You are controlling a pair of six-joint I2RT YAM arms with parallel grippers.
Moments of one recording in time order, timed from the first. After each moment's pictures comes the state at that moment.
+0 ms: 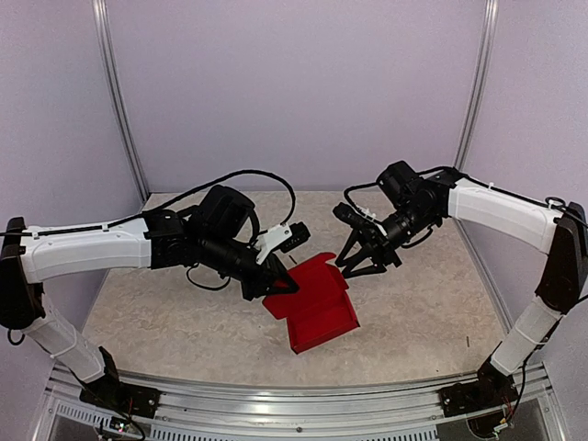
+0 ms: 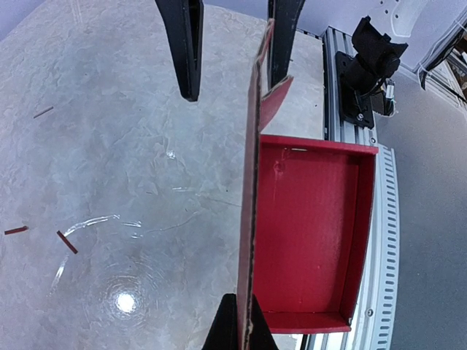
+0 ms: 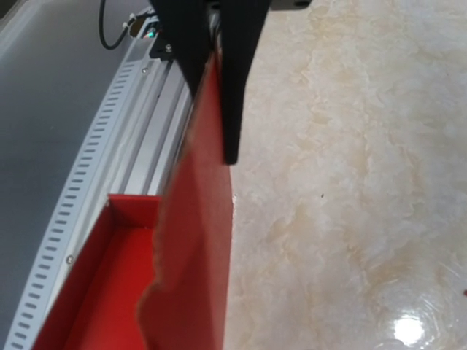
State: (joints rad) left arm -0.95 1.51 1.18 -0.39 0.41 0.10; right arm 0.61 1.63 1.38 -0.89 -0.97 -0.83
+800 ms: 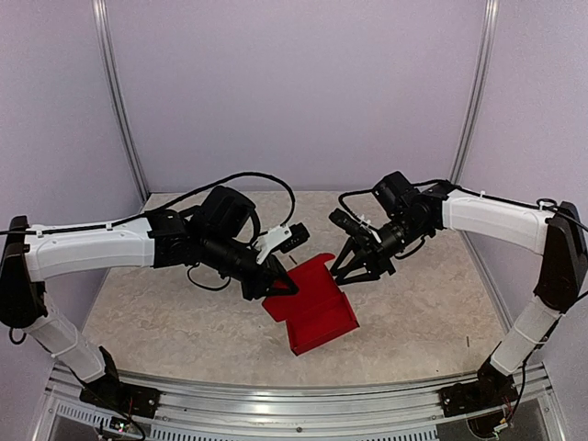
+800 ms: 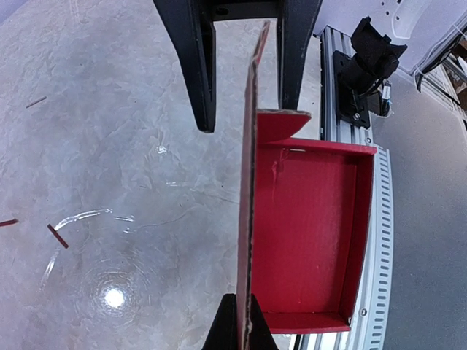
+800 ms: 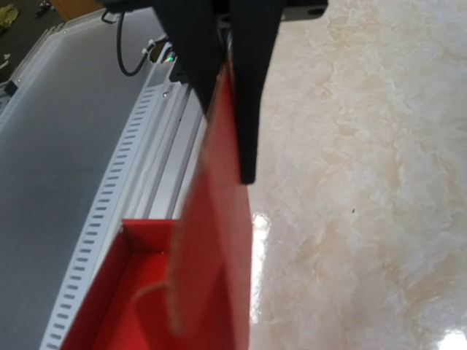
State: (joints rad) left arm -0.94 1.53 1.18 -0.39 0.45 0.08; right arm 0.63 1.64 1.29 -0.75 -1.05 -0.70
